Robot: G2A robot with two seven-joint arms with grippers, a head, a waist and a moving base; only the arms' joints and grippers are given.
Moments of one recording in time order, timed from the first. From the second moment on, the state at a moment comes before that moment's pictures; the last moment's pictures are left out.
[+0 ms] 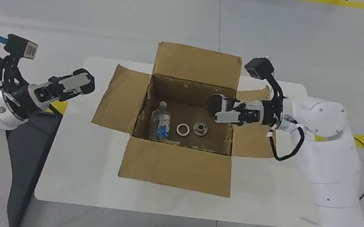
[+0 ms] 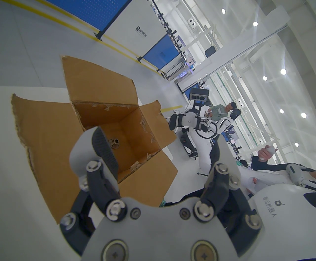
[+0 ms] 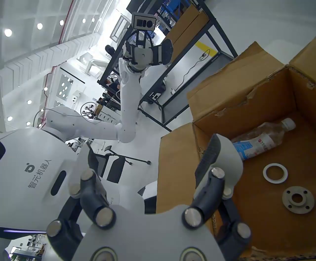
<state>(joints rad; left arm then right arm) 1.17 -1.20 -1.99 -1.91 -0.14 -0.11 -1.24 -0.61 -1.17 1.16 -1.37 0.41 -0.44 1.38</state>
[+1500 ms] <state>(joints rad) 1.14 -1.17 -2.00 -1.88 -0.12 0.04 -1.28 -0.90 -1.07 1.59 -1.42 0.70 -0.32 1.43</state>
